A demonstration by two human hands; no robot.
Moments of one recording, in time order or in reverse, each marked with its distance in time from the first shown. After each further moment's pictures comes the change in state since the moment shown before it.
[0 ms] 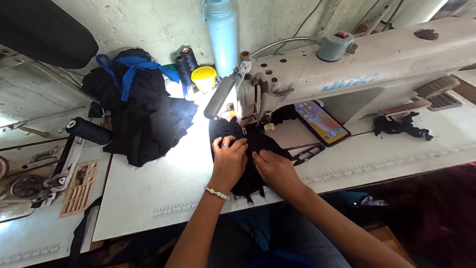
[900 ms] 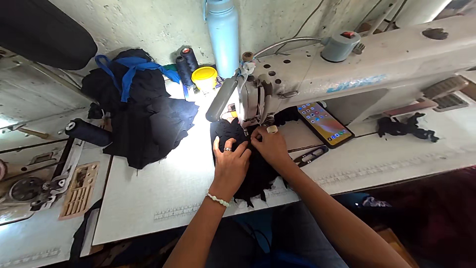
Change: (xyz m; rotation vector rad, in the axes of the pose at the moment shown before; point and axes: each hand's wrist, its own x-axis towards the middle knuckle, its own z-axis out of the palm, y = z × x) left_hand -0.004 0.004 0.000 0.123 0.042 0.077; right_hand 0.073 0.019 0.003 0.371 -0.326 0.689
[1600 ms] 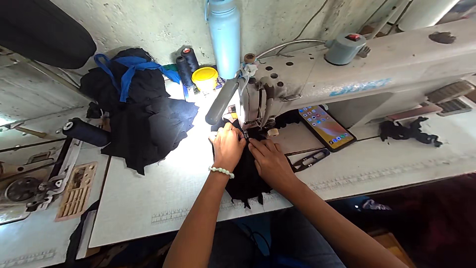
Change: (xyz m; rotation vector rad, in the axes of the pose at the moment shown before) left_hand 0.071 -0.014 -0.013 -0.235 -0.437 -0.556; right_hand -0.035 0.032 0.026 -0.355 0.253 -0.631
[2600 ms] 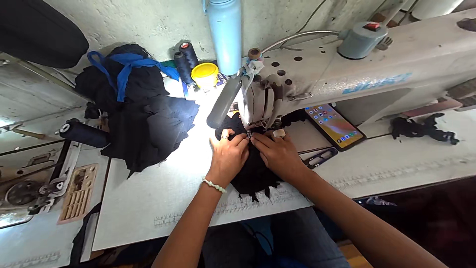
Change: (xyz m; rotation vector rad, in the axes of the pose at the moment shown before) left_hand -0.017 -0.045 0.031 0.165 0.382 0.579; right_hand 0.014 0.025 0.002 -0.060 -0.014 -0.082
